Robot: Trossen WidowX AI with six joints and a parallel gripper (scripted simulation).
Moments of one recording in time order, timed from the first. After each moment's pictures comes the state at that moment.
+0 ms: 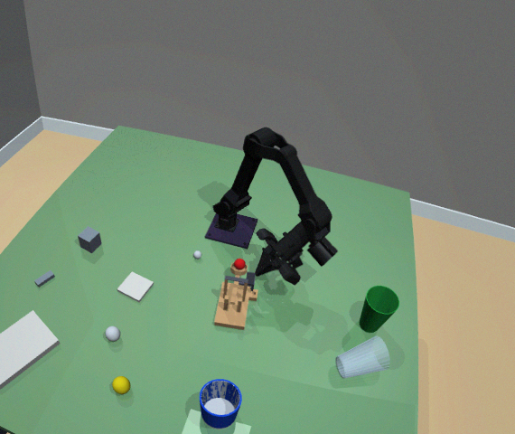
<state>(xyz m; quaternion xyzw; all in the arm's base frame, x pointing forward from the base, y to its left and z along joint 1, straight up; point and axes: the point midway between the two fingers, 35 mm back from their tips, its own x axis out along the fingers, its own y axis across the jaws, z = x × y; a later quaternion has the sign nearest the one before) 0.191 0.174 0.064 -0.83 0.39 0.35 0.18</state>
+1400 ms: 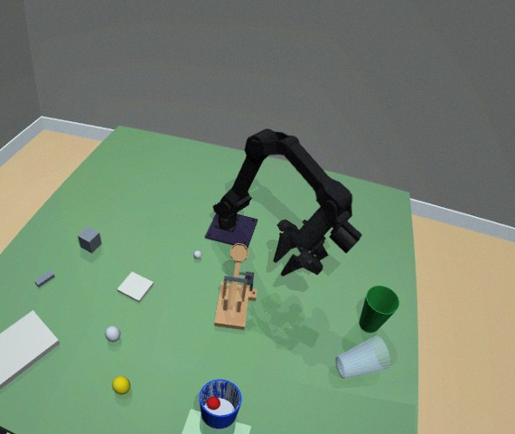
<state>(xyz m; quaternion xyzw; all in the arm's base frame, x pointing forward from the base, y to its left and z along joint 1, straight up) 0.206 0.226 0.139 -0.80 0.39 0.35 0.28</state>
